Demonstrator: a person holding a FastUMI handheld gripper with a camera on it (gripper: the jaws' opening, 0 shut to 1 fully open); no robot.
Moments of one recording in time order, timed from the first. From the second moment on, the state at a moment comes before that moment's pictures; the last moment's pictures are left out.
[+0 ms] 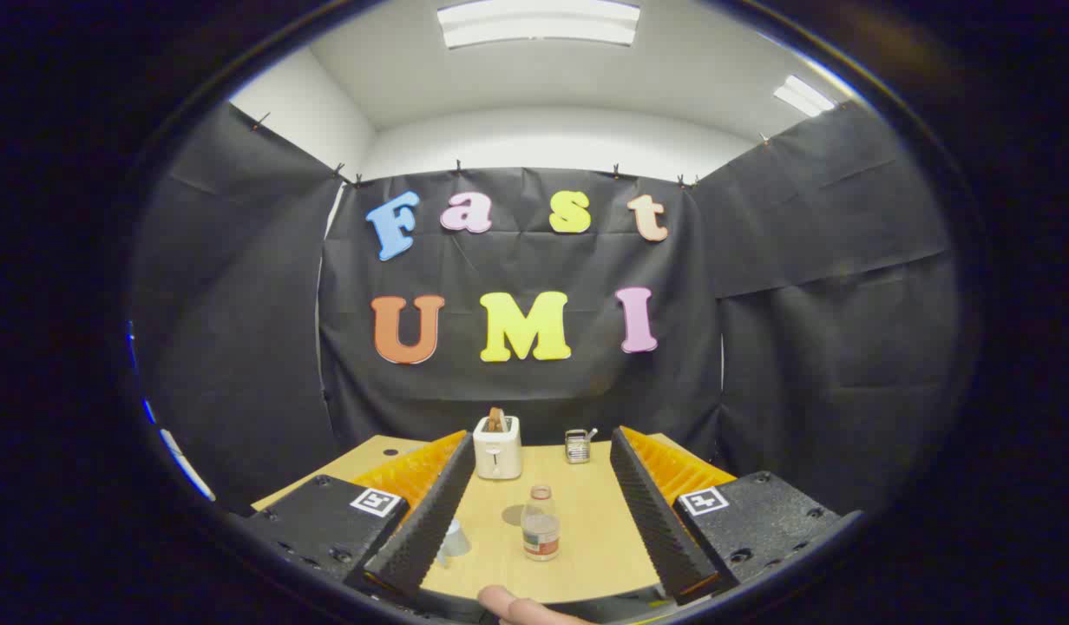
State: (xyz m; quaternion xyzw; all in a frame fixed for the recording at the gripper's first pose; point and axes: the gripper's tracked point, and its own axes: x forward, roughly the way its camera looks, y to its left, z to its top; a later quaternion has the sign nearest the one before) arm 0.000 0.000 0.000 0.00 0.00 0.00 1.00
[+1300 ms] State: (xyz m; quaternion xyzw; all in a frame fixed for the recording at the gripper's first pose) arm 0.016 -0.007 -0.056 -0.01 0.03 0.01 1.00
